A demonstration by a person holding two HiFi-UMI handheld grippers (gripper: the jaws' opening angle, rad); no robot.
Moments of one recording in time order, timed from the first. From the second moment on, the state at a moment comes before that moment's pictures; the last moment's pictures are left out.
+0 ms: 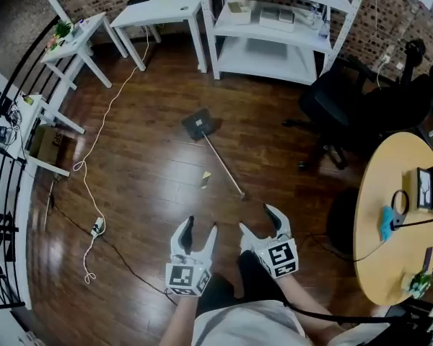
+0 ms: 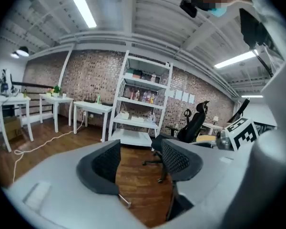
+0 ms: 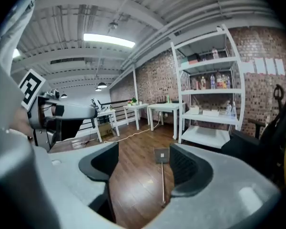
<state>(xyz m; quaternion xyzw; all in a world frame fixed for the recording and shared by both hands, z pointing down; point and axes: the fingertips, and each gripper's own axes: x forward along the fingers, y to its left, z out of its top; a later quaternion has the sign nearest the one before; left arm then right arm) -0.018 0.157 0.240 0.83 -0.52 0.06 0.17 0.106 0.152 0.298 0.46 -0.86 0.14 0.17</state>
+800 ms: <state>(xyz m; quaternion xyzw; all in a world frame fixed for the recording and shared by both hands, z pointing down) 0.012 0.065 0.704 0.78 -0.47 0.17 0.38 0.140 0.101 0.801 0.39 -0.76 0.42 0.32</state>
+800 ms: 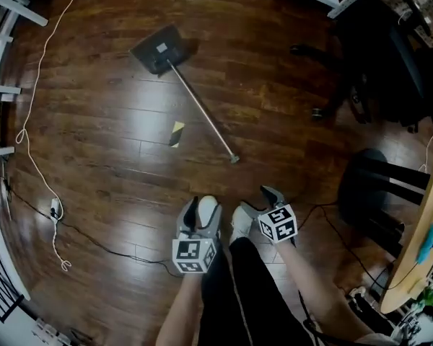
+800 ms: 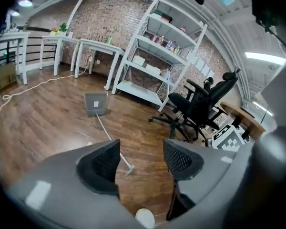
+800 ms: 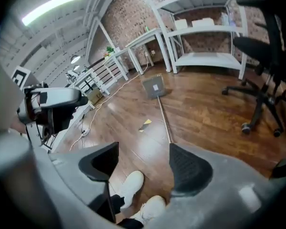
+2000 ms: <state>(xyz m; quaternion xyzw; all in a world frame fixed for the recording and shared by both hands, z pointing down) -0.056 0.046 0.851 0.74 -0.48 0.20 0.43 0.129 0.004 0.953 0.36 -0.74 0.34 0.46</state>
